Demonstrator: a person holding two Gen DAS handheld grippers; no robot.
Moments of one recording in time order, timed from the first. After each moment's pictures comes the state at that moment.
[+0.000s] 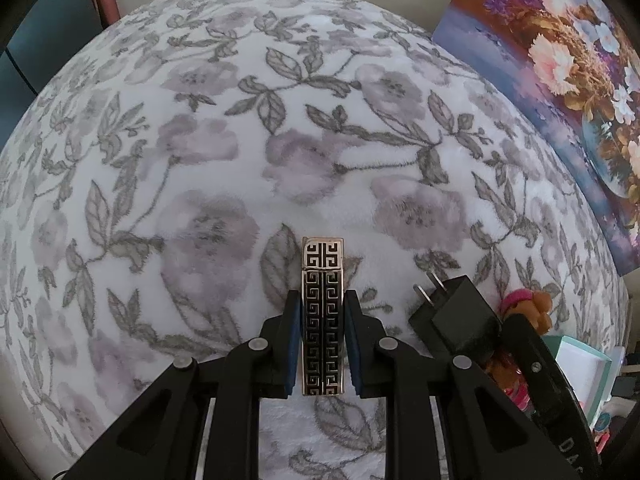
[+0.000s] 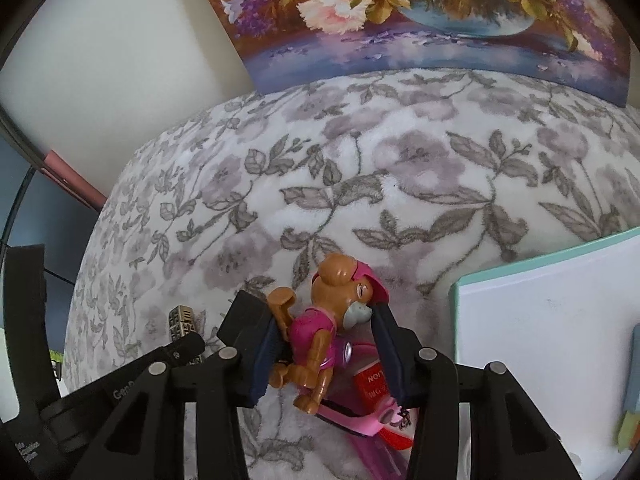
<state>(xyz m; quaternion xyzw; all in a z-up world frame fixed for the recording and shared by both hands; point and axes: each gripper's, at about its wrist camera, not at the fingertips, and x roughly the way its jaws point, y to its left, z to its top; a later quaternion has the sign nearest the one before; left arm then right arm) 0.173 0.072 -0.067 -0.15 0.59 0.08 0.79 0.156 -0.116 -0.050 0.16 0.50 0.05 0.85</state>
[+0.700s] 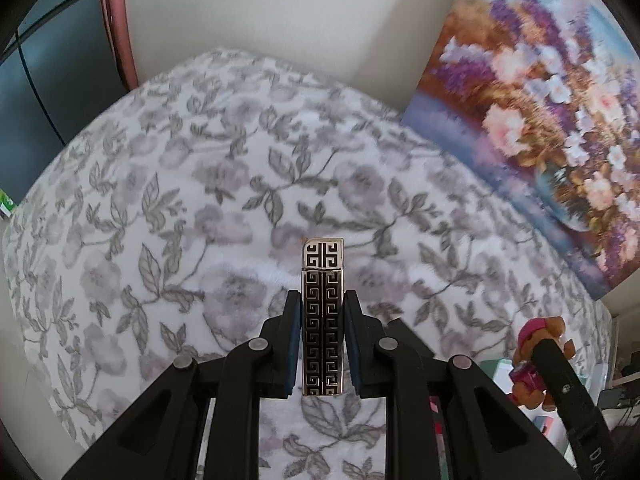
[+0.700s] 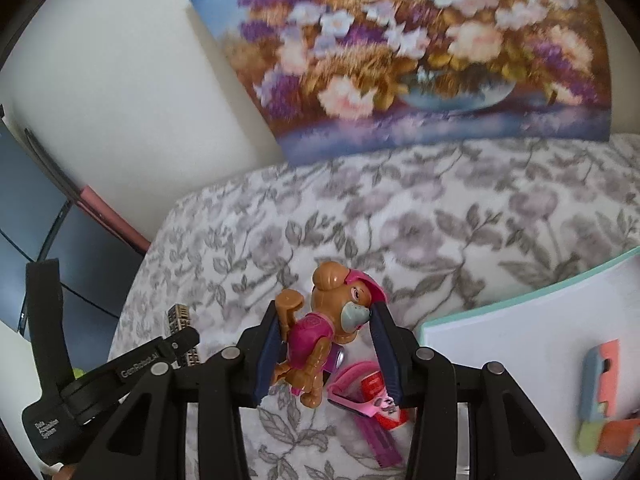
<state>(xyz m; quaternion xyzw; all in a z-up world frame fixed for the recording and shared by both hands) 0.152 0.061 0.026 -0.14 0.50 0.09 0.85 0.128 -0.152 0.032 0.20 0.42 0.07 0.88</state>
